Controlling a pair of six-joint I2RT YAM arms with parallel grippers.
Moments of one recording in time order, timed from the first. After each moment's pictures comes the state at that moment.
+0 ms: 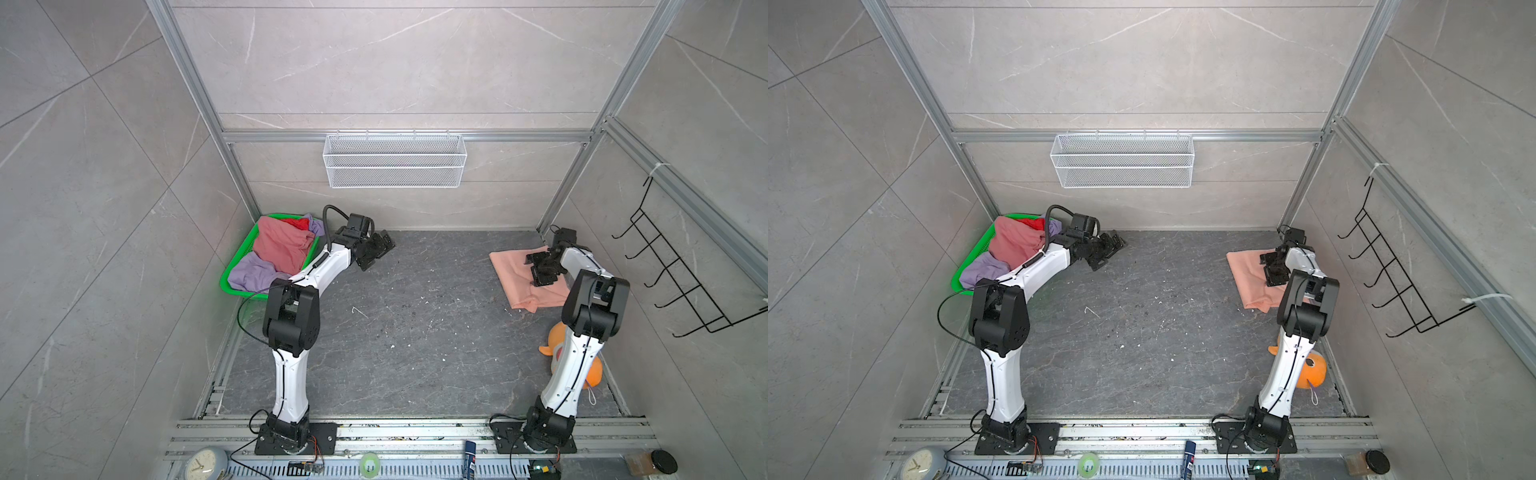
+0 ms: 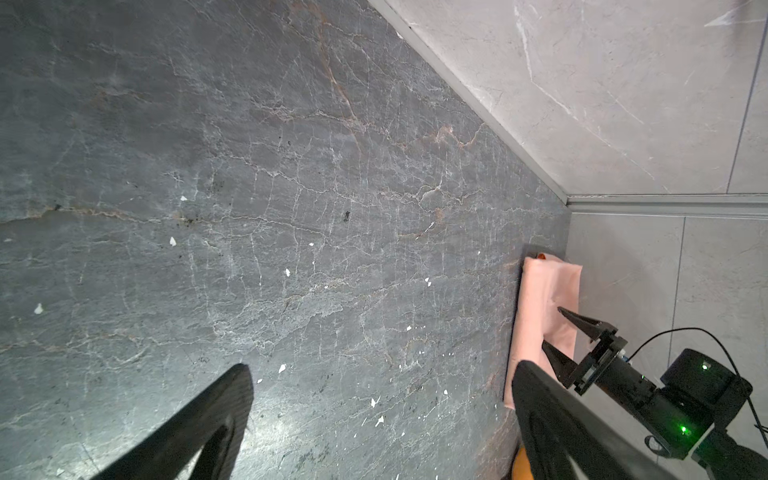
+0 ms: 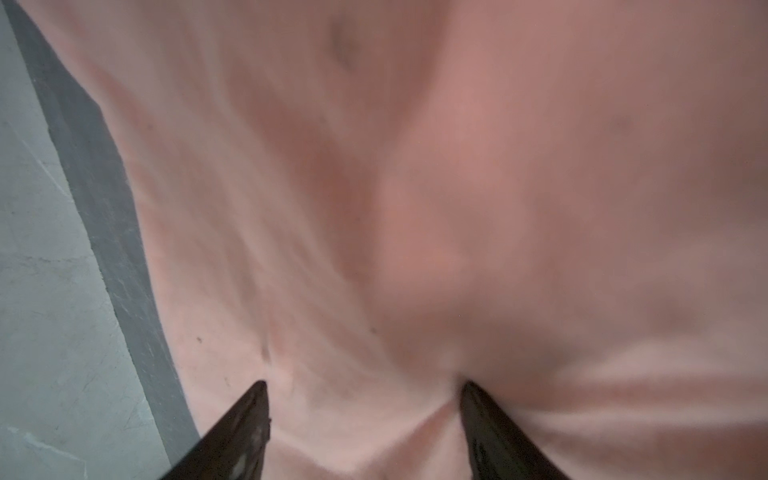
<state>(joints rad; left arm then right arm) -0.37 2.06 1.74 -0.48 0.30 -0.84 -0.36 2.23 1.73 -0.67 -0.21 1.06</state>
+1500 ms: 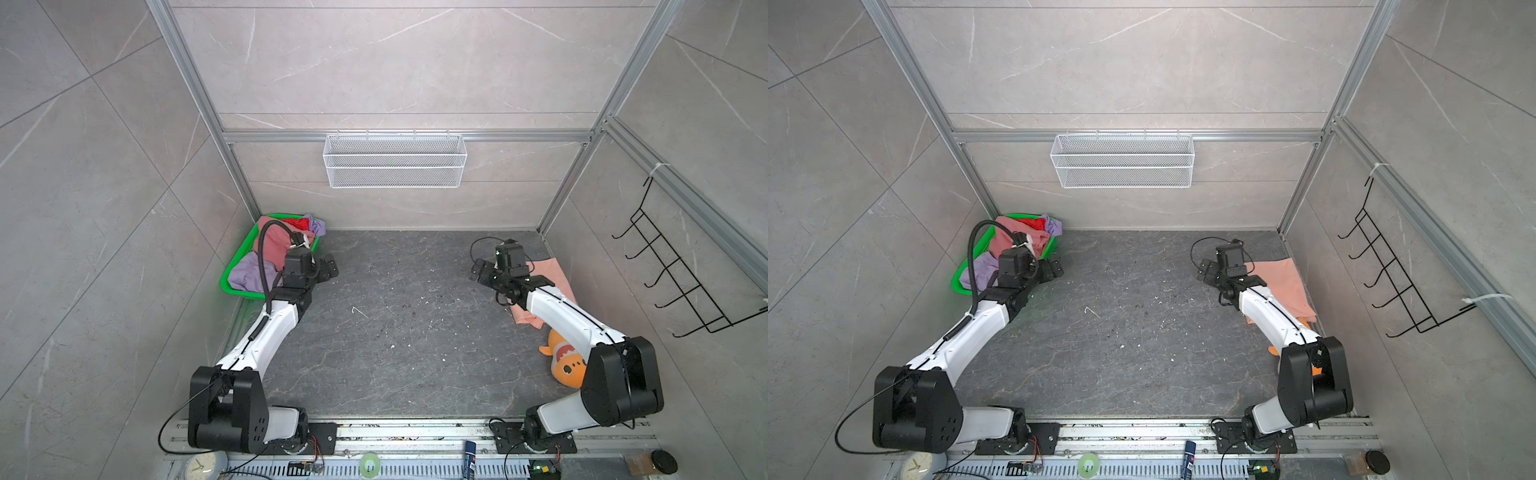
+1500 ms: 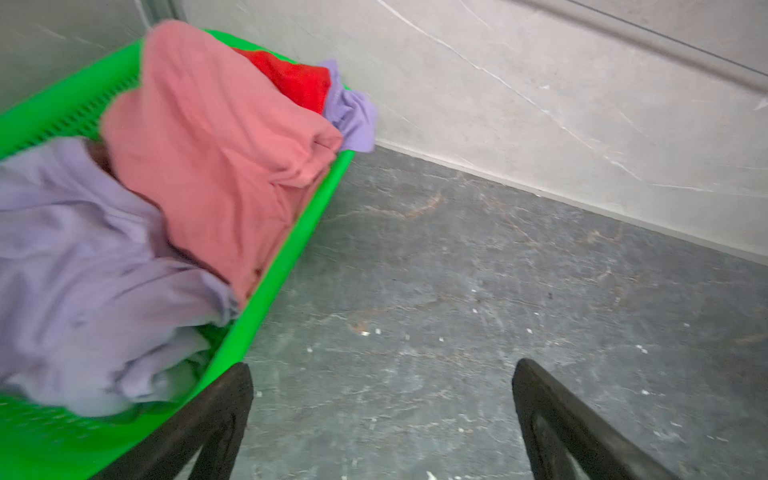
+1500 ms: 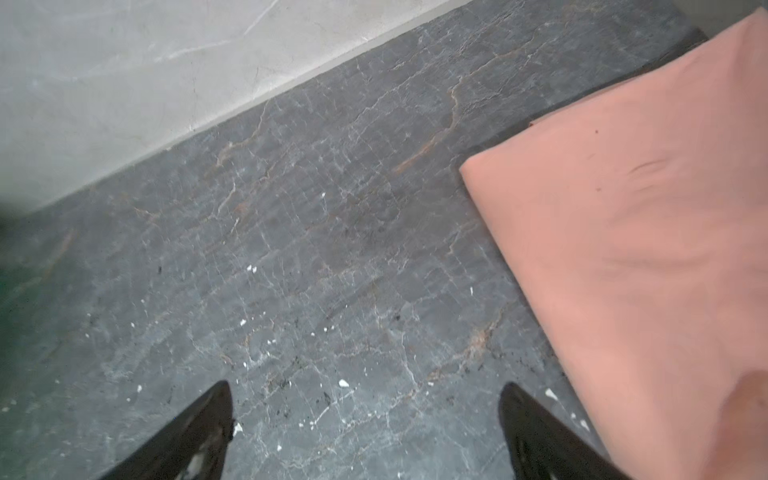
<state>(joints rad) -0.11 1.32 0.91 -0.08 -0.10 -0.27 0.26 1.48 1.05 -0.34 0.20 0.49</state>
